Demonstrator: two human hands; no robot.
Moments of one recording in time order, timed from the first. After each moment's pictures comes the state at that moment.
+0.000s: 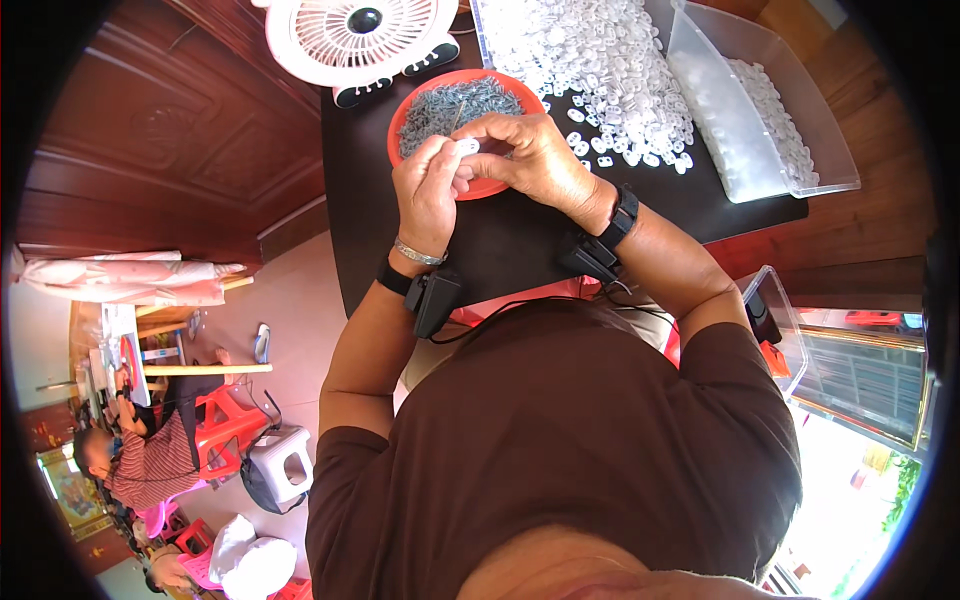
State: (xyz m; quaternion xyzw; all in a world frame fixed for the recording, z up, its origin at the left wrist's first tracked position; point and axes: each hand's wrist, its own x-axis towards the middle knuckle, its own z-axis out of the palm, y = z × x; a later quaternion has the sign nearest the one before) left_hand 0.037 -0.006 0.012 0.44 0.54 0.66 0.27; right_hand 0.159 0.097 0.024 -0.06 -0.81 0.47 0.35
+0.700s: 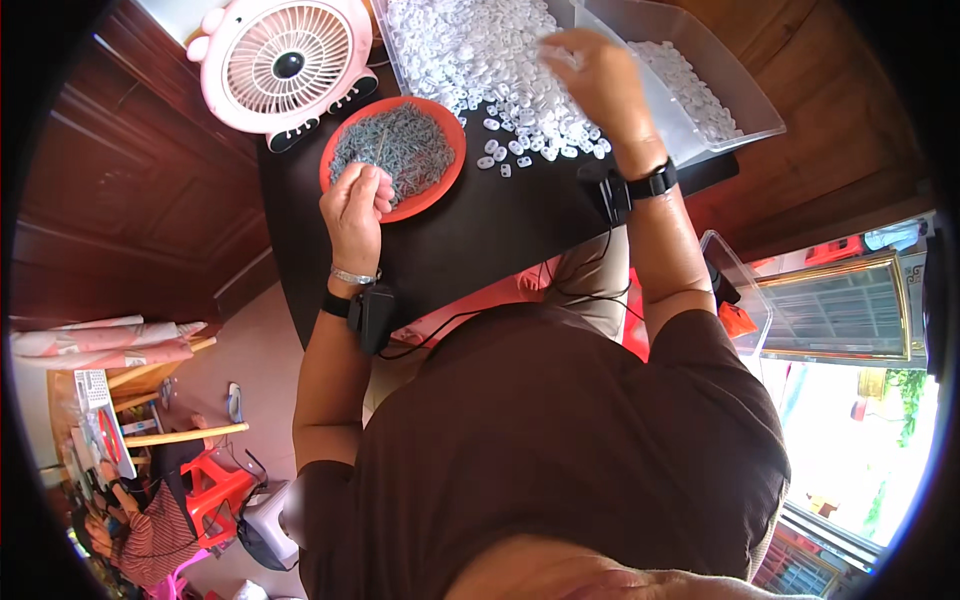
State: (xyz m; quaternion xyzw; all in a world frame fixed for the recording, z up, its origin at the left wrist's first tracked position) left_hand 0.031 -0.006 0.014 0.45 0.54 0.66 0.27; right_hand 0.267 0.182 0.080 -0.34 -0.83 -0.01 0.44
